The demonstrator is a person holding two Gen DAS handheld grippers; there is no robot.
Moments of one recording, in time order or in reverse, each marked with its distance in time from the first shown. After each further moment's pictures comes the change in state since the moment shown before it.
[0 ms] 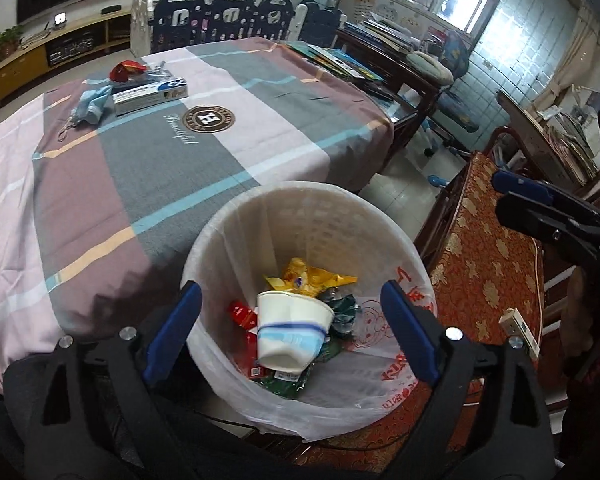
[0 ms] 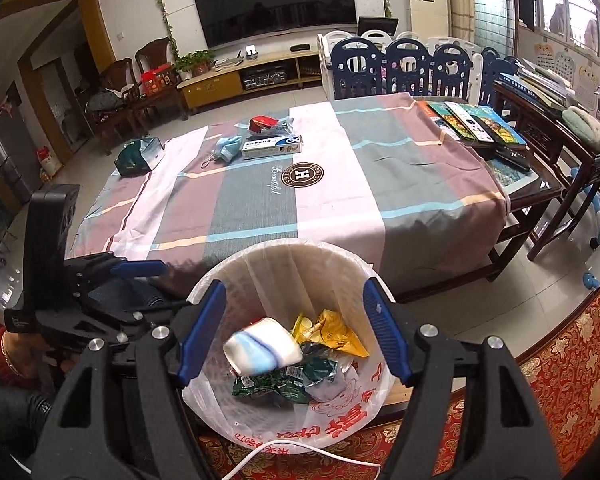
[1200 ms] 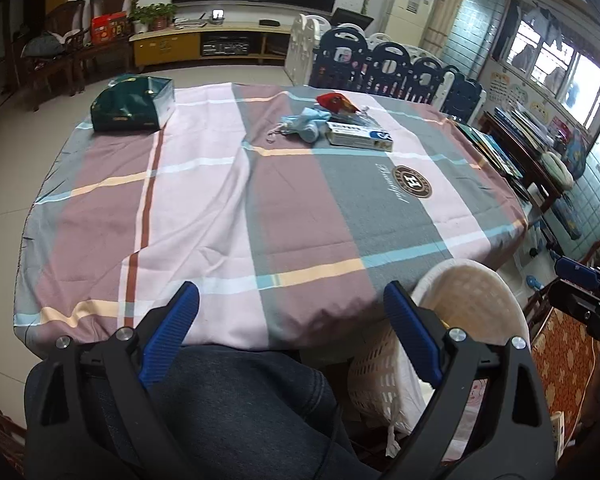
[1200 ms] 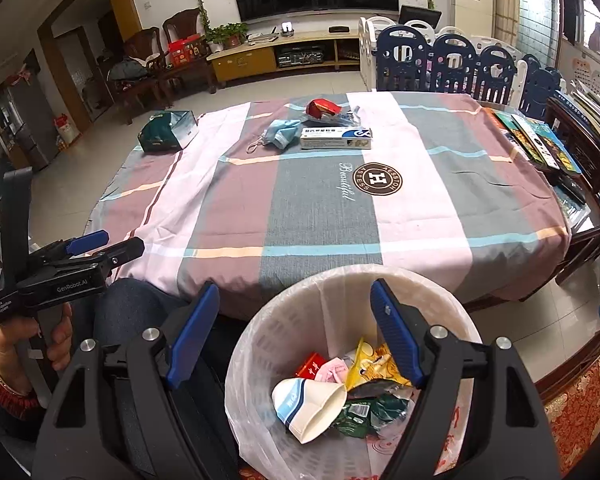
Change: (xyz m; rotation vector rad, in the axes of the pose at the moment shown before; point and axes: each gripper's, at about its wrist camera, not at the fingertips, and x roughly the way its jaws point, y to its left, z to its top) left arm -0.077 0.141 -0.018 -0.329 -0.173 0.371; right arm 0.082 0.089 0.042 -0.102 0.076 0.063
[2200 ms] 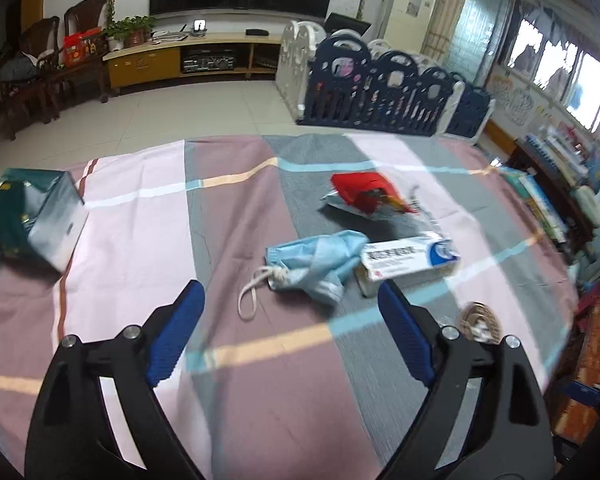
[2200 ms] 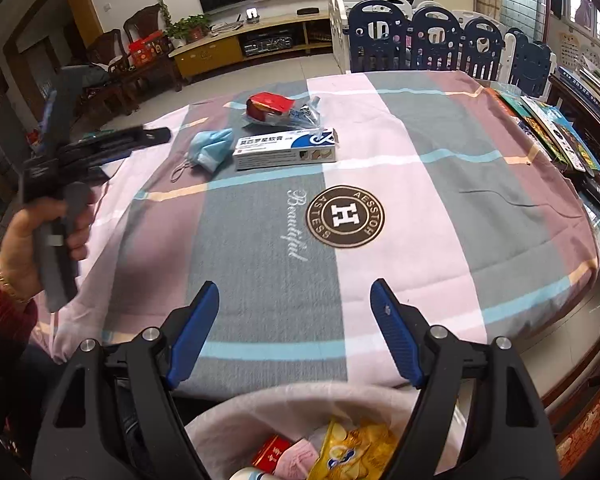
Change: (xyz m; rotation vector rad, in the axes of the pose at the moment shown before) left arm 0.225 -0.016 0.199 0.058 -0.019 0.008; right arm 0.132 -0.073 0.082 0.086 0.056 -0.054
